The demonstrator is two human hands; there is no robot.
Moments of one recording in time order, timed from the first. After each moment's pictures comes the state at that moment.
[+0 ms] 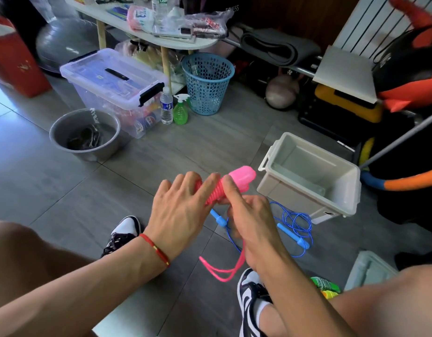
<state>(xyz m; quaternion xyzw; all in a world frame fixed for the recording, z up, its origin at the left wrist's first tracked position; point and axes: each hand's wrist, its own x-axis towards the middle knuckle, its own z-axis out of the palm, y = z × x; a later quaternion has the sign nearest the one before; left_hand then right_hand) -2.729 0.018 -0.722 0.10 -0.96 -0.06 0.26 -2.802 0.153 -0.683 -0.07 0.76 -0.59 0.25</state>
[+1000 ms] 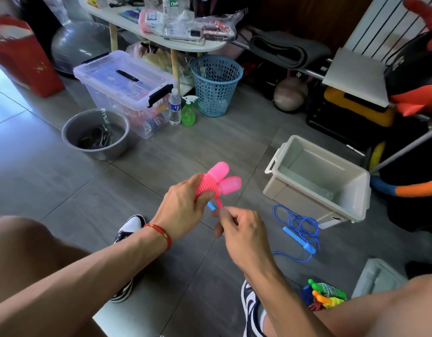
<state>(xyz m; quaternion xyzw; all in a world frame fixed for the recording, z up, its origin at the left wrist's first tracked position) -2.737 -0.002 -0.735 0.18 -0.90 -0.35 0.16 -2.787 0.154 -0.705 -0.20 0.84 -0.45 0.22</state>
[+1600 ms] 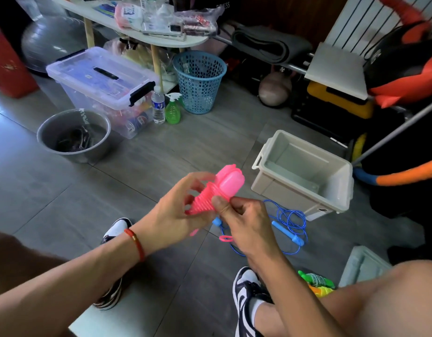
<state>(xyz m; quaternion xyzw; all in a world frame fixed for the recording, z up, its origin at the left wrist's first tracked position) -2.732 0.016 -0.713 0.10 -0.76 -0.64 0.07 -2.814 0.170 -0.709 -0.16 0.76 -0.58 0.24</state>
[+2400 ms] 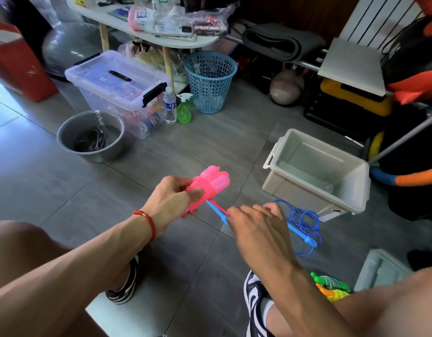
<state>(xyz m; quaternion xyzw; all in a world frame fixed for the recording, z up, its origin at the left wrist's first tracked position) -2.744 -0.010 -0.718 0.30 -0.73 -0.62 0.03 -2.806 0.180 -0.715 -0.44 0.90 -0.03 -0.07</state>
